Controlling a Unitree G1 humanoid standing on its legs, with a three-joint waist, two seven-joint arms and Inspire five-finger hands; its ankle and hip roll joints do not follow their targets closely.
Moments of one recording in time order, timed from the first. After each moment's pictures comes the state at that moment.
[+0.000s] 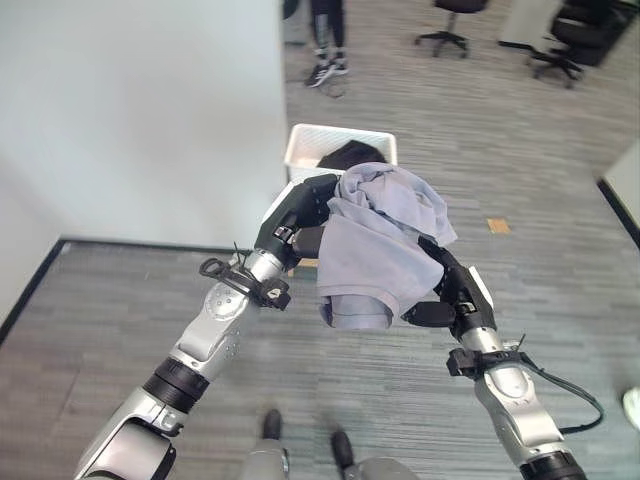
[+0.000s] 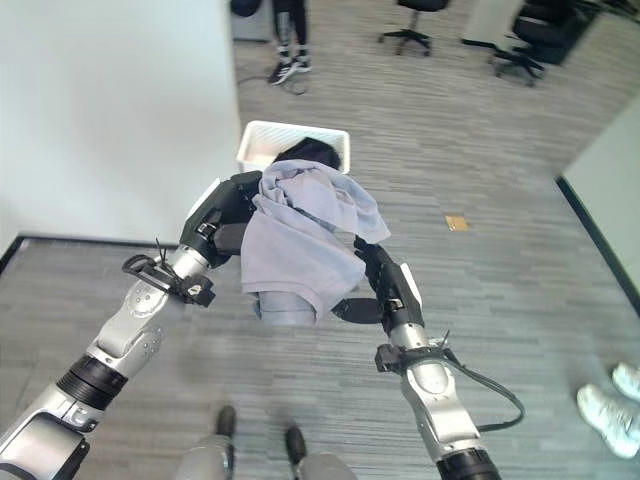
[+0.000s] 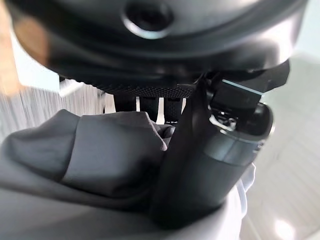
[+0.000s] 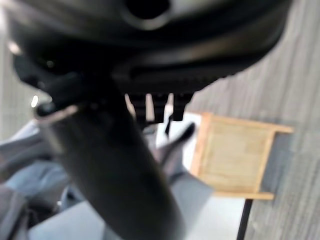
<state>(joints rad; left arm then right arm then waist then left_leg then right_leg) -0.52 0.47 -0.45 0.10 -0.66 -0.19 -0.10 0.01 -0.46 0.15 0.11 0.38 -0.19 -0.03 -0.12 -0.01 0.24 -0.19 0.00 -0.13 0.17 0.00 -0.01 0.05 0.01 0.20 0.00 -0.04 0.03</state>
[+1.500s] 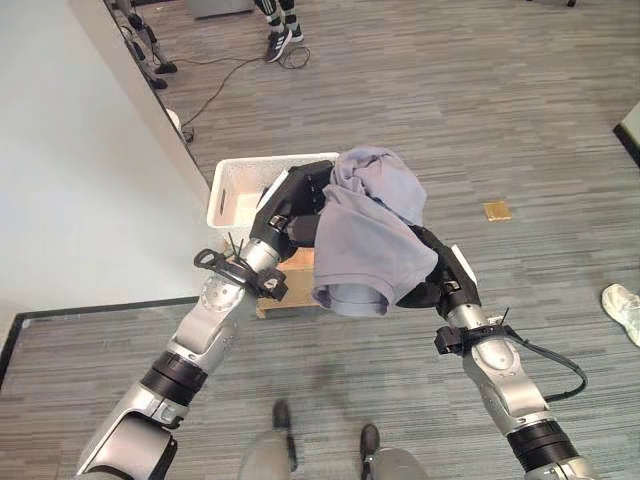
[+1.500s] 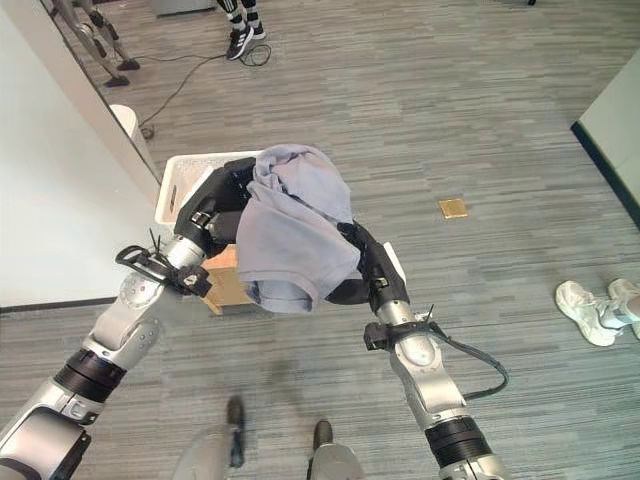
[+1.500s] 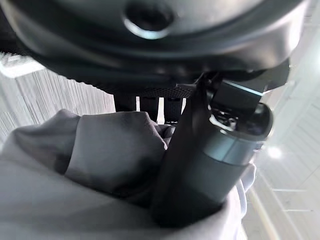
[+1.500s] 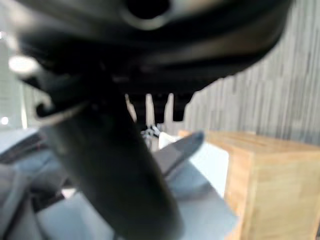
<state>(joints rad) -0.53 0.52 -0.41 0.11 -0.67 -0.16 -0.10 -0.17 -0.48 0.23 0.18 0.37 -0.16 0.02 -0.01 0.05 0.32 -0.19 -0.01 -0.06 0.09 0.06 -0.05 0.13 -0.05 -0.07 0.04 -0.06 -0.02</state>
